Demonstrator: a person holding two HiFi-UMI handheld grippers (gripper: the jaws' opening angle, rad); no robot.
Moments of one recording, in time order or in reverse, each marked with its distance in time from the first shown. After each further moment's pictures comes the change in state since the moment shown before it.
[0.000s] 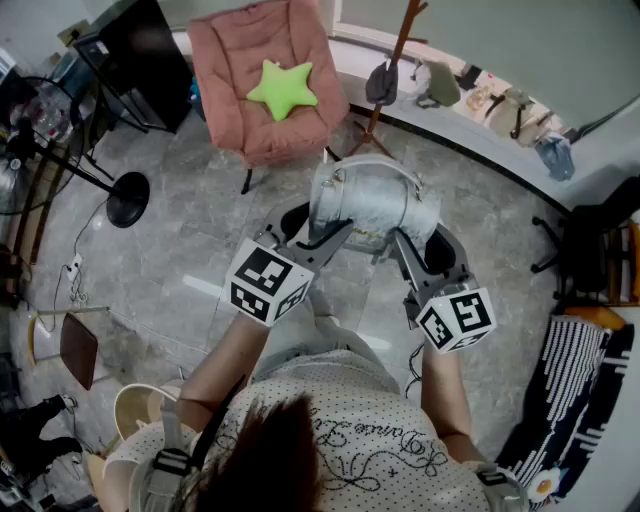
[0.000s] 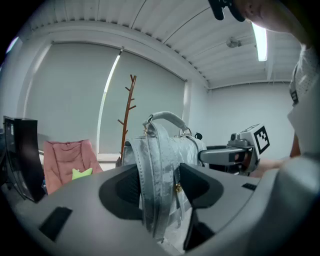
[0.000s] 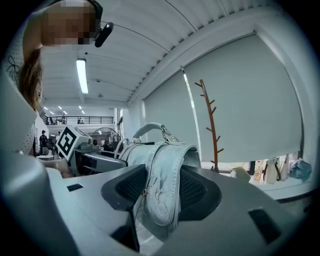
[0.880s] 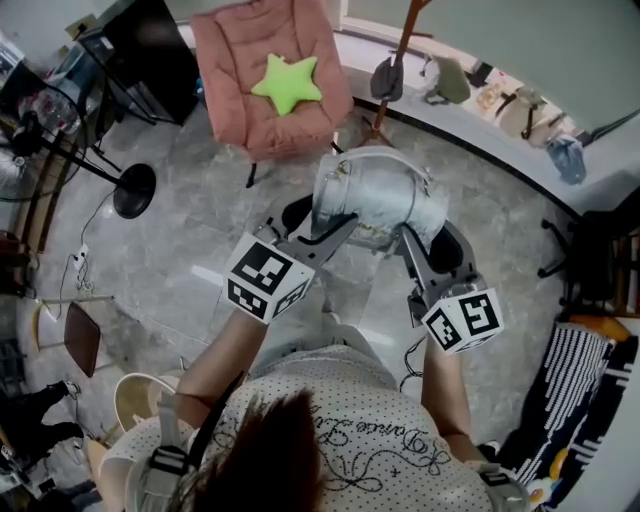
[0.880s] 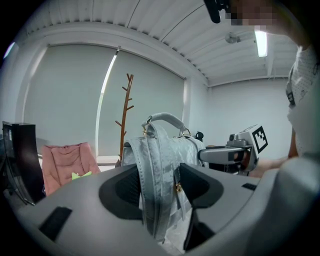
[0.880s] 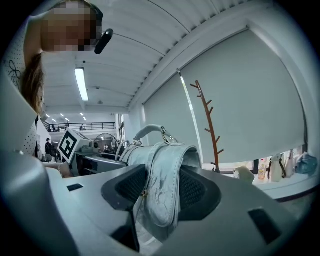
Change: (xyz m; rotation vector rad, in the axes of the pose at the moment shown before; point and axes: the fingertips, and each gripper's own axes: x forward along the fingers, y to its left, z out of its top) left arm 0.035 -0.007 0.018 0.028 0.002 0.012; right arm -0.001 -0.038 0.012 0.040 -0.045 0.041
